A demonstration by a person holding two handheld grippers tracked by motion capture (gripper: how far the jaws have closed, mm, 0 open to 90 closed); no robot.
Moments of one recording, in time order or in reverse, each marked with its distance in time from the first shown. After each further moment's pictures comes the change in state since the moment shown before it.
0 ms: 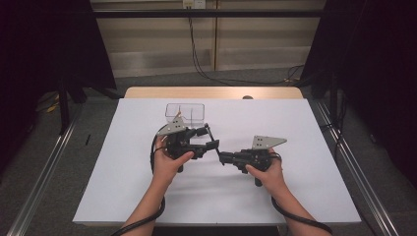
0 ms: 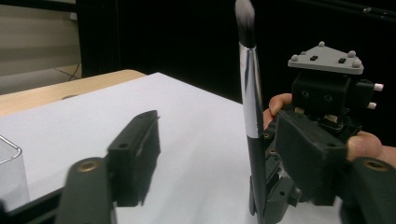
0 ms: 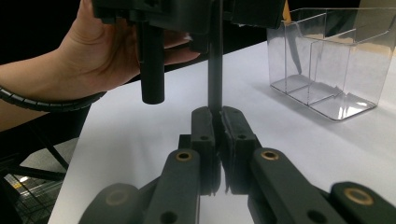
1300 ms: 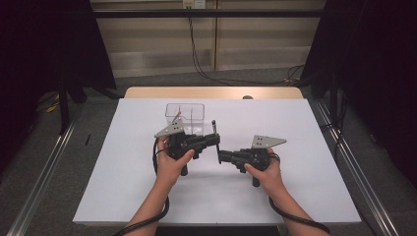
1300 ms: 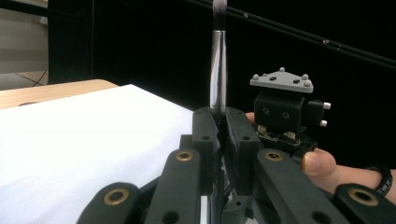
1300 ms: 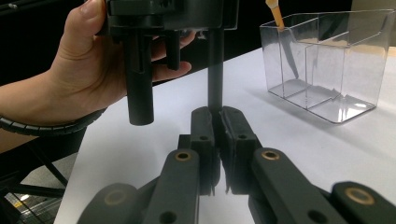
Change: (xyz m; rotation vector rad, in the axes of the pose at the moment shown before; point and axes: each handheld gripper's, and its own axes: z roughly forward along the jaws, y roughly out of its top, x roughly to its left) left arm -0.005 -0.004 0.001 -0.075 -0.108 -0.079; right arm 0.000 -0.002 0.004 -0.043 -0.012 0.048
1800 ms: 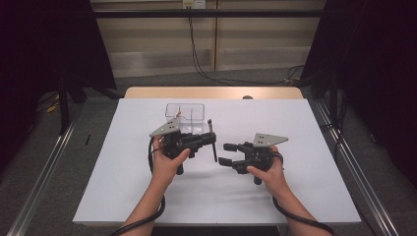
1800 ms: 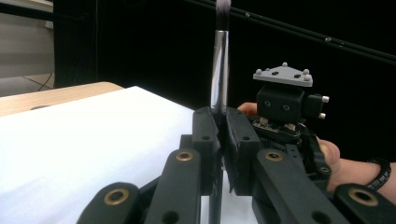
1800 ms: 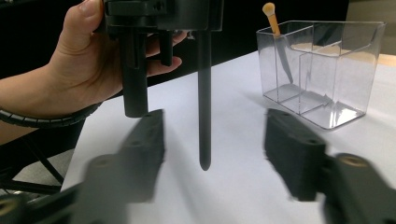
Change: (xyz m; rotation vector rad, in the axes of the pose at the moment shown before) left arm 0.001 0.006 -0.012 0.004 0.012 0.023; right arm -0.001 0.008 -0.004 0.005 -0.013 -0.037
